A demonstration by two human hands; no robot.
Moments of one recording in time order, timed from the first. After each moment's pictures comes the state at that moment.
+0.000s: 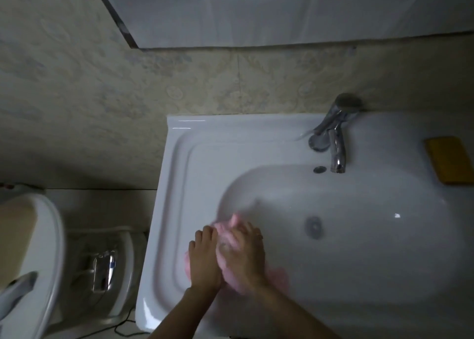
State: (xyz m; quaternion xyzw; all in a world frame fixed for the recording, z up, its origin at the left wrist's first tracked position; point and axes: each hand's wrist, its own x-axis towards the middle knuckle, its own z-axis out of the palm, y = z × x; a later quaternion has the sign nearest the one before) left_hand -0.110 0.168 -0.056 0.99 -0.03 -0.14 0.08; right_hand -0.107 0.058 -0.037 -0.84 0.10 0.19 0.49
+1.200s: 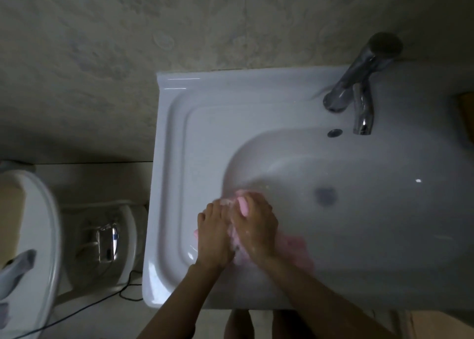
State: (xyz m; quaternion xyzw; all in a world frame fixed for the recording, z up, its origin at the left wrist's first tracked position) left_hand -0.111 0.173 -0.073 0.98 -0.11 -0.02 0.14; right_hand -0.101 0.071 -0.063 -0.90 0.17 0.04 0.40
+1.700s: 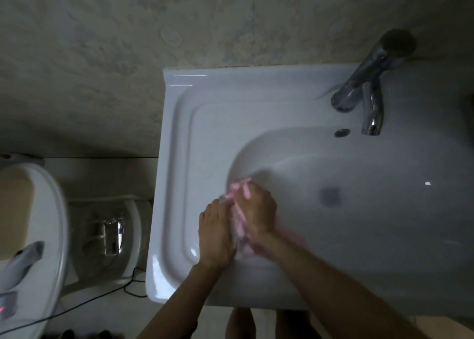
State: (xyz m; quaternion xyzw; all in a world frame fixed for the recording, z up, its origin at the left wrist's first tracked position) left_hand -0.118 0.177 -0.072 0.96 -0.06 0.00 0.27; right_hand -0.077 0.078 -0.077 -0.89 0.19 0.08 0.40
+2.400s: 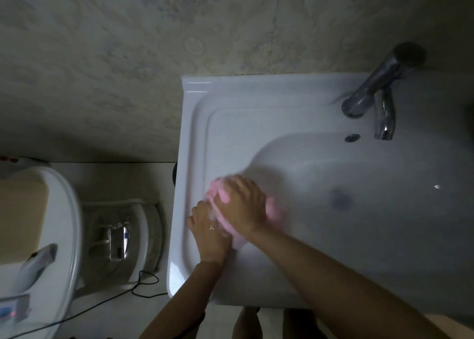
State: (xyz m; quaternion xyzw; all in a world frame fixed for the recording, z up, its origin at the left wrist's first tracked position) left_hand -0.112 0.213 -0.078 0.97 0.09 0.03 0.24; right_hand -0.062 0.124 -0.038 -0.95 -0.07 -0.05 0.31
